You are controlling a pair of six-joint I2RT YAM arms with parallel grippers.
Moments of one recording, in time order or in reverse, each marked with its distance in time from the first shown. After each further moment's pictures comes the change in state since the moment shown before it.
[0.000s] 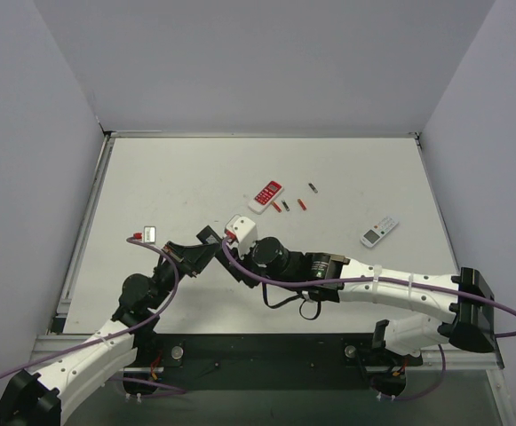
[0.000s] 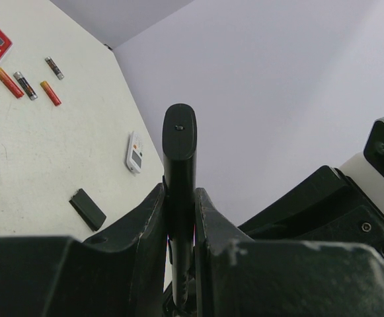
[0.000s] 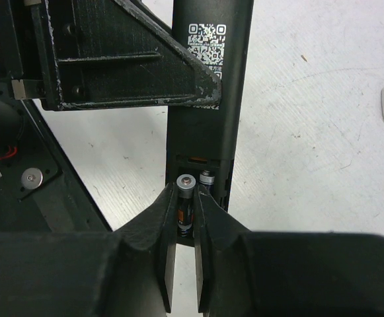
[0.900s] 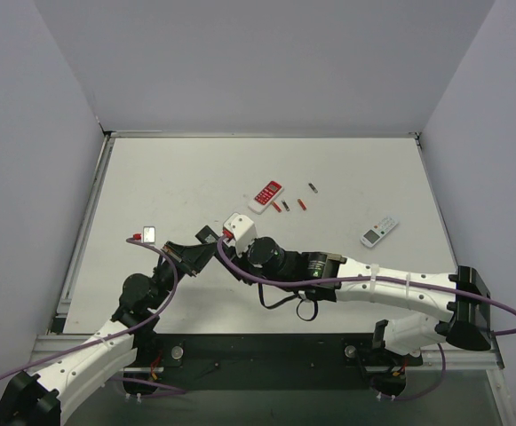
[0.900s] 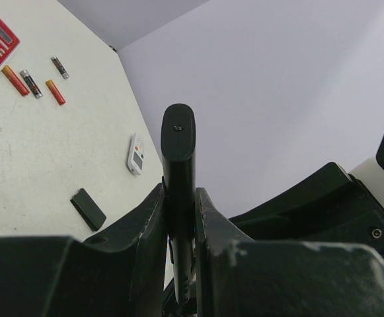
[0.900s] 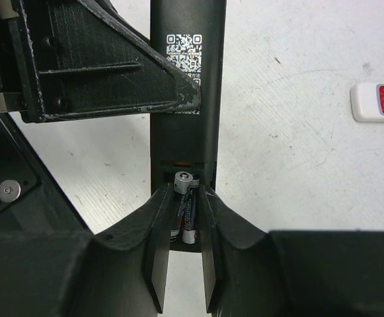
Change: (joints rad) left arm 0.000 -0.014 0.000 -0.036 -0.024 -0.017; right arm 0.014 0.029 0.040 -0.028 0.096 -0.012
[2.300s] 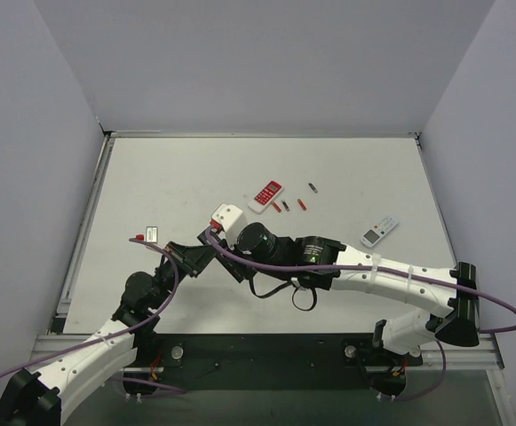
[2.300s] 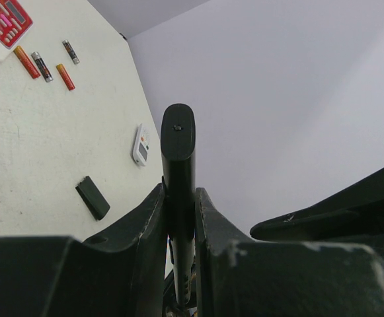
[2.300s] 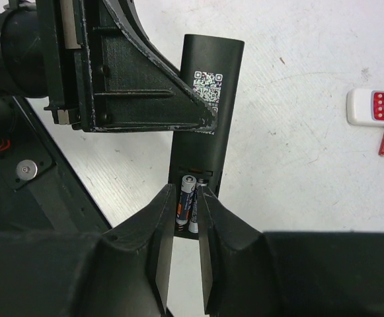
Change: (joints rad) left arm 0.000 0.018 0.000 -0.037 -0.002 -0.036; right arm 0.006 0.063 0.243 -0.257 -0.053 -0.035
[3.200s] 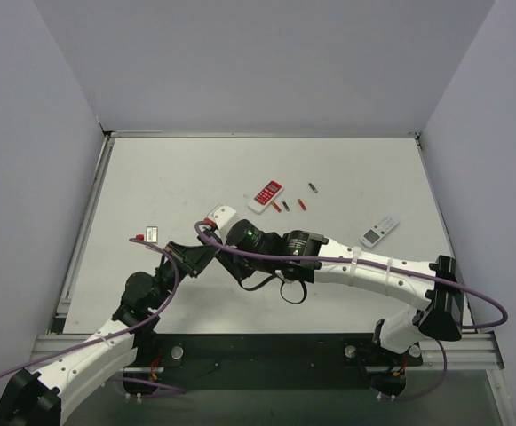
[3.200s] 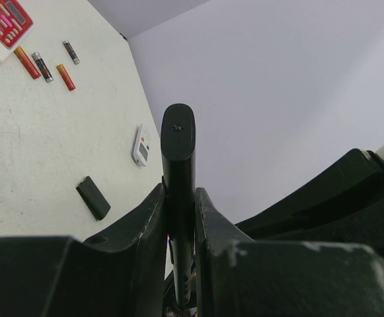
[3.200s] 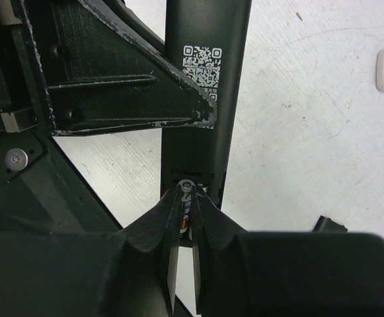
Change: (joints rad) left arm 0.000 0.000 0.000 0.000 0.000 0.000; right arm -0.042 0.102 0.052 -0.091 -0.048 0.071
